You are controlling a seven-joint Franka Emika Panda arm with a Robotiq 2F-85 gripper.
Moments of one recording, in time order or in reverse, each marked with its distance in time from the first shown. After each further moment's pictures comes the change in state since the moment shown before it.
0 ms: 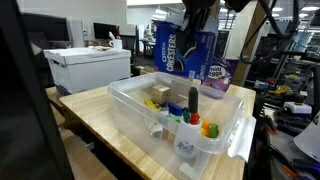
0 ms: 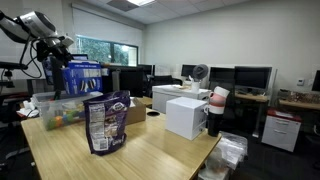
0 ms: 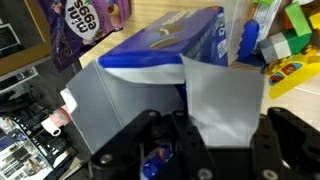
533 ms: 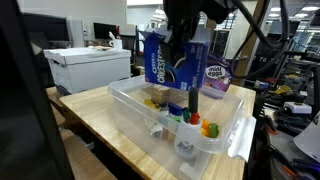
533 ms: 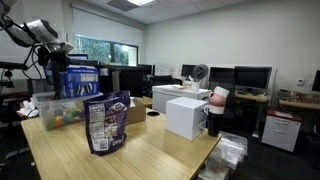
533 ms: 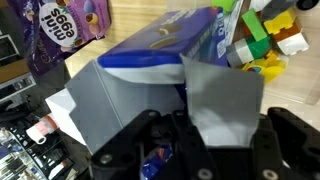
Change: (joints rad) arm 0.098 0.181 -0.027 0.164 0.001 -0.079 0.072
